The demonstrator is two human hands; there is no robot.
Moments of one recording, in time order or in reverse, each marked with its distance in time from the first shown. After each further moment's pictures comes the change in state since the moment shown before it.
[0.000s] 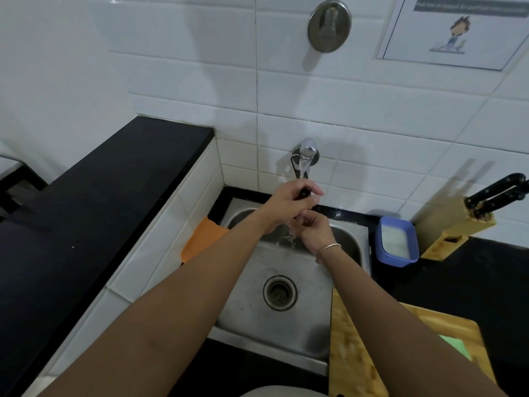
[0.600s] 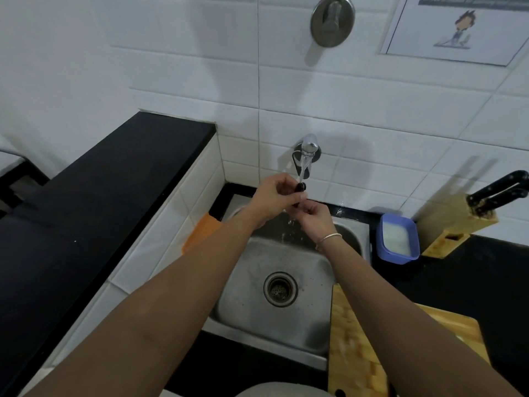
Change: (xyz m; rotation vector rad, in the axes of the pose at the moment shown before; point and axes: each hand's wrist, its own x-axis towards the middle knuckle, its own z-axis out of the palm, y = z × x) left_hand 0.001 -0.017 -0.023 0.066 0.209 -0.039; right_hand 0.008 -0.017 0.003 -0.064 0.046 -0.008
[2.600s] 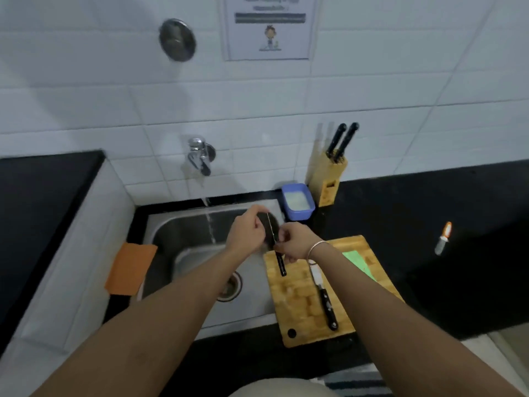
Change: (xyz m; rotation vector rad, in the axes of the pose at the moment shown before) left_hand -0.081 -0.025 0.124 0.480 -0.172 0.072; right_hand -0.146 0.012 -0.114 -0.601 -0.010 0.304
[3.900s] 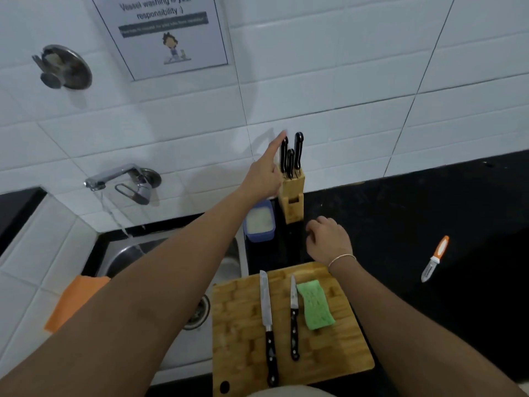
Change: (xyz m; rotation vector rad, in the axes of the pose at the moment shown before) left_hand 0.151 0.203 0.110 0.016 -0.110 0.178; right_hand 0.064 0.205 -0.138 -0.464 0.453 -0.200
